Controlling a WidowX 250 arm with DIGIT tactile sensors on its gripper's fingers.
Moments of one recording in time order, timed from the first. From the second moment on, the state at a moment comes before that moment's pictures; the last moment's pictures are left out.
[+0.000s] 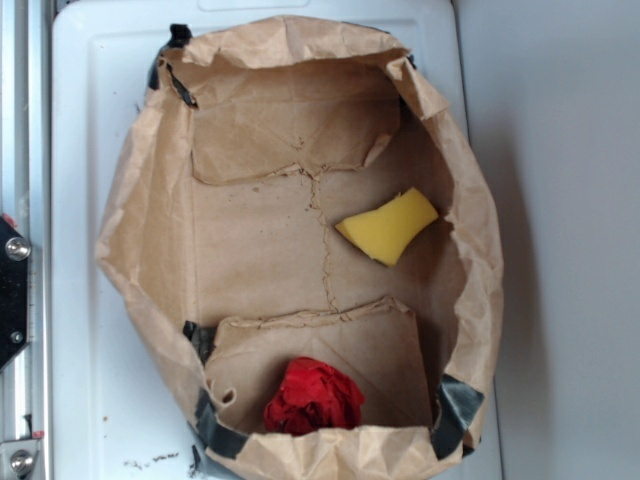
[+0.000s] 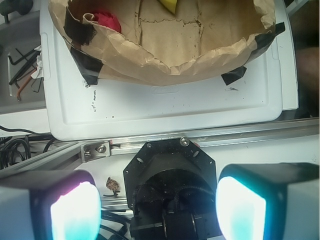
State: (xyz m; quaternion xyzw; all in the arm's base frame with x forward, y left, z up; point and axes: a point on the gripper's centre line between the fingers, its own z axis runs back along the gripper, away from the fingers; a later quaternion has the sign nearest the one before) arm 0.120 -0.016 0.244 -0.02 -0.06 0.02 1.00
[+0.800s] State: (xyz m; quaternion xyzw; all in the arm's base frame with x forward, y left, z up) arm 0.170 -0.032 0.219 0.00 -0.06 0.13 0.99
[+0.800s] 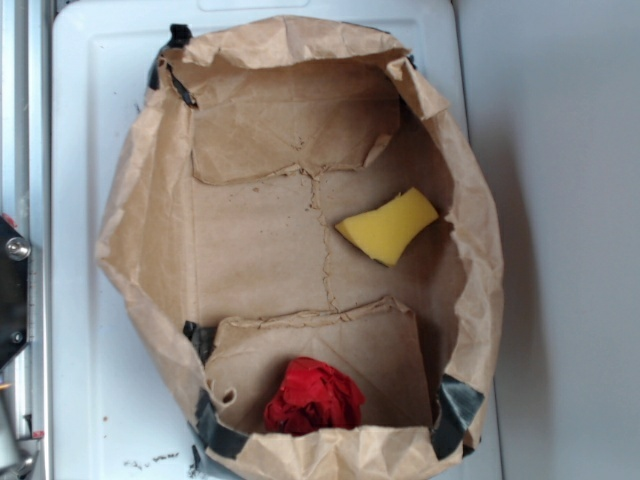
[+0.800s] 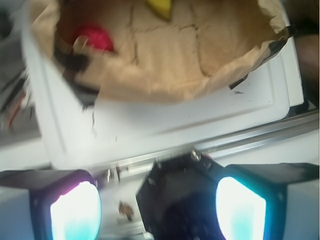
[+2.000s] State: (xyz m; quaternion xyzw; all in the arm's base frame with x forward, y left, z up) arm 0.282 -0.016 0.154 -0.02 -0.11 0.39 0.91
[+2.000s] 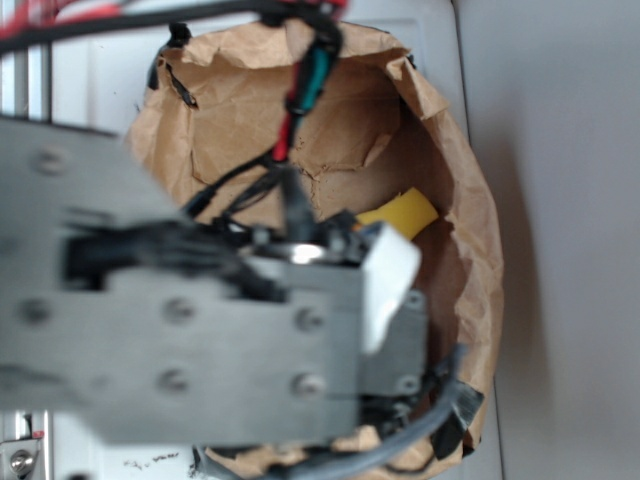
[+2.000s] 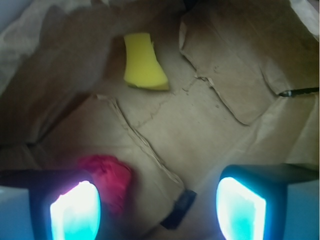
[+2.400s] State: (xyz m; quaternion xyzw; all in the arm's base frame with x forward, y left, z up) arm 0.284 -0.022 0.142 -0.02 -0.05 0.44 0.90
